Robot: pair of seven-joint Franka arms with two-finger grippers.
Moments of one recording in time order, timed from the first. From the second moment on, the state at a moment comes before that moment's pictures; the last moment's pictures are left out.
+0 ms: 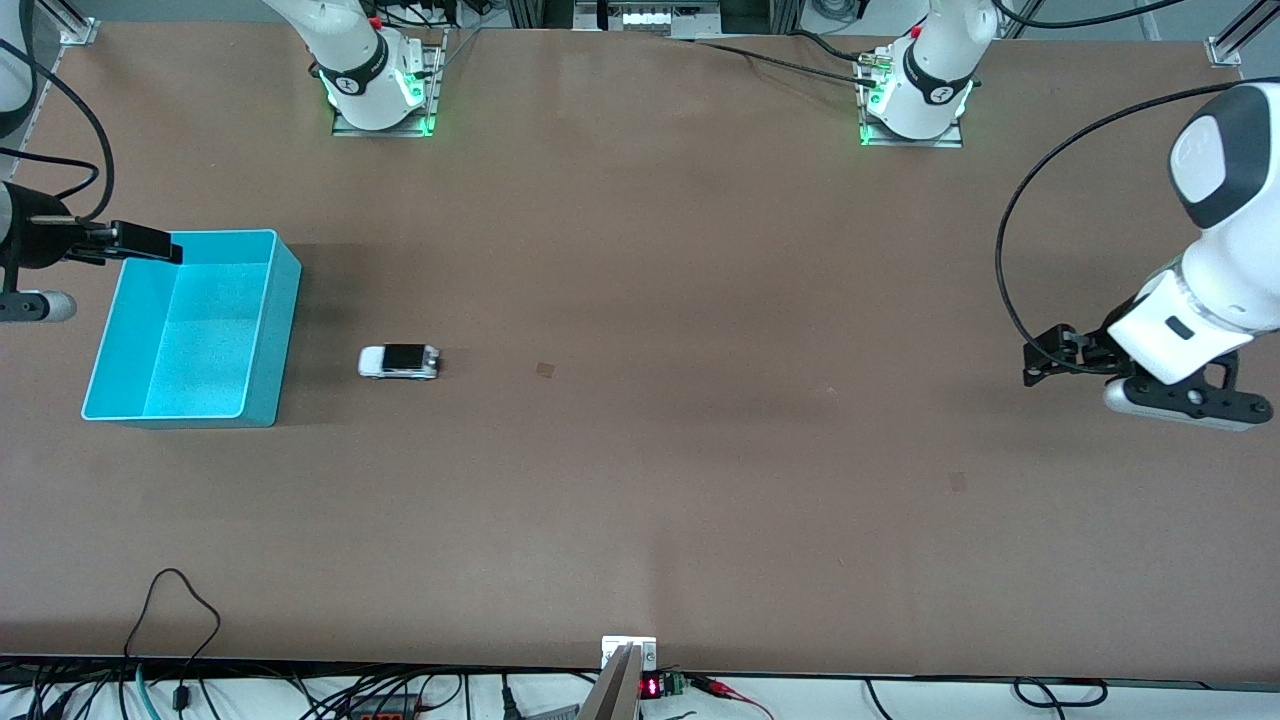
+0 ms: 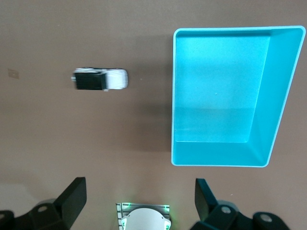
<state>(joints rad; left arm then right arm) 0.07 0.23 -0.12 -1.56 0.00 1.89 0.04 0.02 0.18 -0.12 -1.52 0.04 1.42 -0.10</state>
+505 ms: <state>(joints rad) 0.08 0.17 -0.09 -1.52 -0.01 1.69 -0.07 0.02 0.19 -0.12 -1.52 0.04 1.42 -0.10</state>
